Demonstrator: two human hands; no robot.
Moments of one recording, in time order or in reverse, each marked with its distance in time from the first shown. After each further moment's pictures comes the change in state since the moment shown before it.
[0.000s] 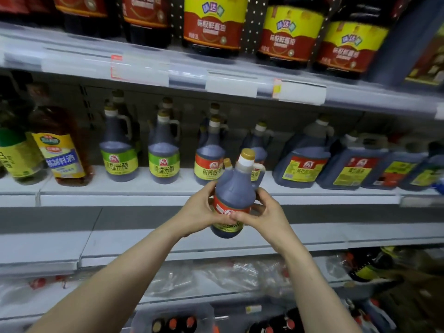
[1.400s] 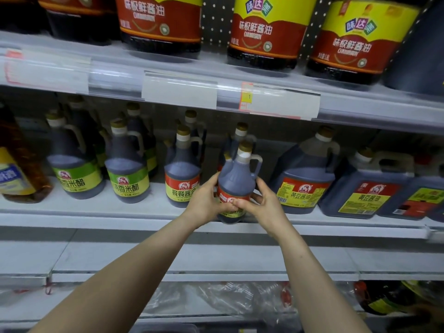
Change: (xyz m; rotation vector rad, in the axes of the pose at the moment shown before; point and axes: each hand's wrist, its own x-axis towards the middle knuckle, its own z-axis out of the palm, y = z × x) left_hand 0.155 -0.005 0.062 0.223 0.250 -0.031; right_hand 0.146 0.038 -0.094 -0.046 -0.065 -0.015
